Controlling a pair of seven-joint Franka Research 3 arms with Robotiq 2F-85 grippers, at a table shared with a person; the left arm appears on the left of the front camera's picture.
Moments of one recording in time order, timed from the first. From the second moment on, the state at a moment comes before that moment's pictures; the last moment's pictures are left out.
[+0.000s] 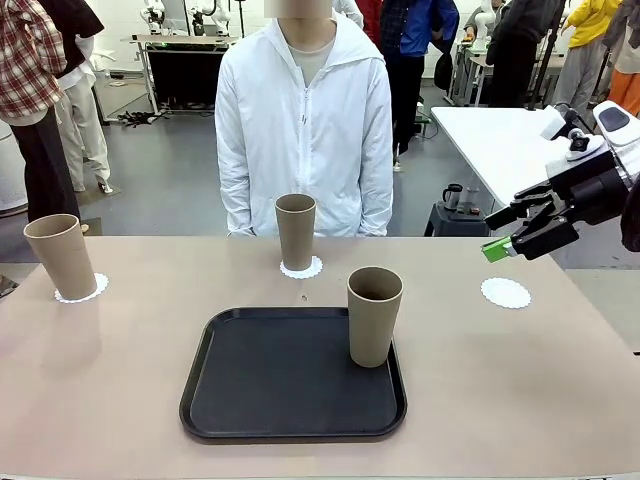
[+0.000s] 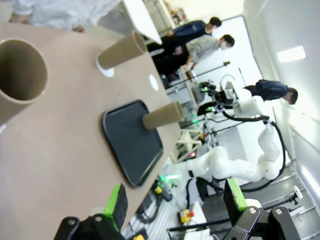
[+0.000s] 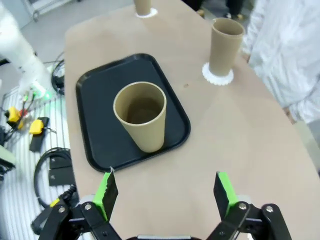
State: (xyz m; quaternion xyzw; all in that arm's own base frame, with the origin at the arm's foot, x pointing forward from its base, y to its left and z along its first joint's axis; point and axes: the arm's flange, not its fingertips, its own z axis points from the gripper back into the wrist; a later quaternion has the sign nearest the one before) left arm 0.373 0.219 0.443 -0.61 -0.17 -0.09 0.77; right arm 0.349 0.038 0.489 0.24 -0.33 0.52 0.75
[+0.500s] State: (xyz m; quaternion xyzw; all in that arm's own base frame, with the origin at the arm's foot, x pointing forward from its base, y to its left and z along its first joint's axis) left arm 0.374 0.219 0.443 -0.61 -0.17 -0.09 0.77; right arm 0.380 0.052 0.440 0.24 -0.34 0.63 0.66
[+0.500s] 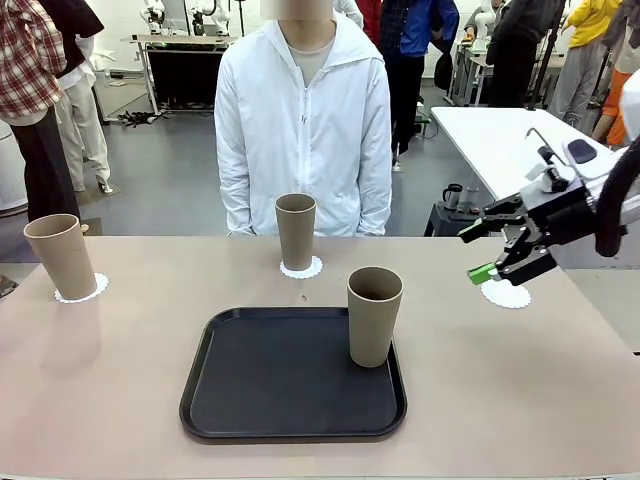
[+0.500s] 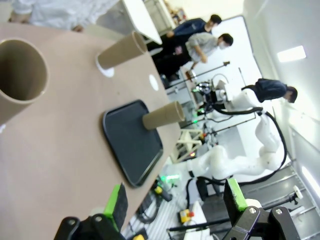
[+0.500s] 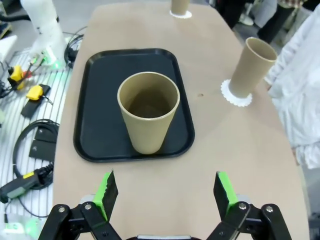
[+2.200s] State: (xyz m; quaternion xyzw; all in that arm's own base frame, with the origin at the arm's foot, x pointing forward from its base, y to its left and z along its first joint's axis) left arm 0.373 0.219 0.443 -0.61 -0.17 -0.09 0.77; right arm 0.451 0.067 0.332 0.43 -0.40 0.59 0.56
